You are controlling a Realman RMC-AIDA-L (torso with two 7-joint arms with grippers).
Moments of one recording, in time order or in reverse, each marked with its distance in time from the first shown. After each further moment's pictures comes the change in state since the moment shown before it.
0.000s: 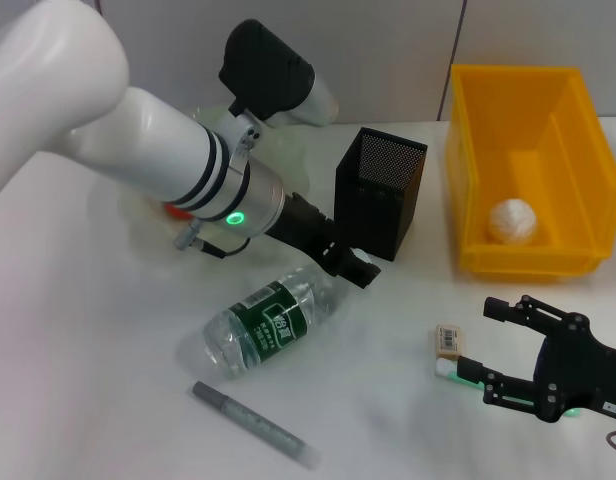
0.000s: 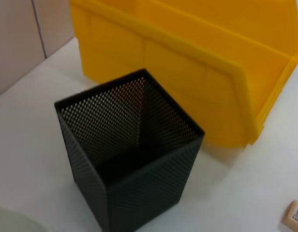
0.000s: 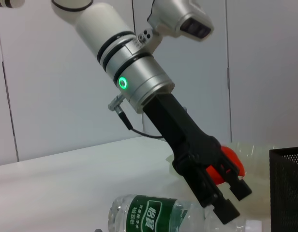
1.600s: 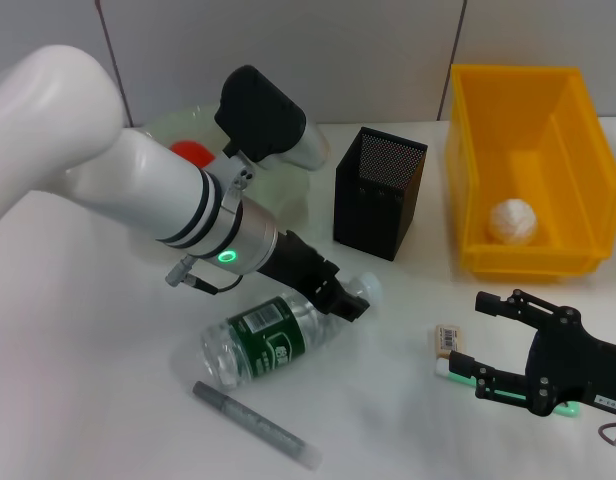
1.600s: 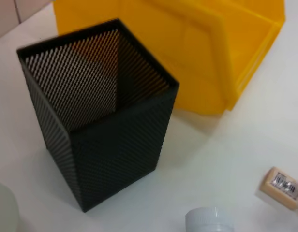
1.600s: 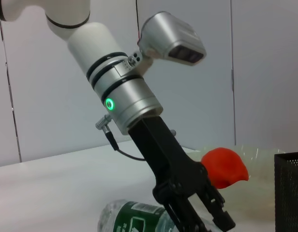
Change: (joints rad) left arm 0.061 0.007 0.090 0.020 -0.058 0.004 0.009; right arm 0.019 0.001 -0.003 0.007 0.000 0.008 -0.001
